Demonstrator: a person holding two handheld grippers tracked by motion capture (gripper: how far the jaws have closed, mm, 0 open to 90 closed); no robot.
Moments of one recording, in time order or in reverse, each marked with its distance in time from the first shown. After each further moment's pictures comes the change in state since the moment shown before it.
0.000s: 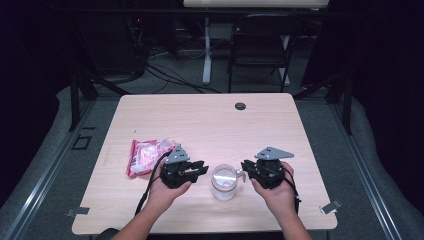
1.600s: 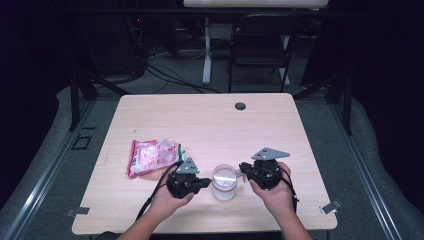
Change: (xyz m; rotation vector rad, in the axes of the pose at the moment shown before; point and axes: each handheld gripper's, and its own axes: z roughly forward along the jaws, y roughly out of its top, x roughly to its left) left arm -0.013 -0.016 0.017 0.172 -0.079 0.082; right arm 0.000 -0.003 0.008 0.038 0.028 -0.008
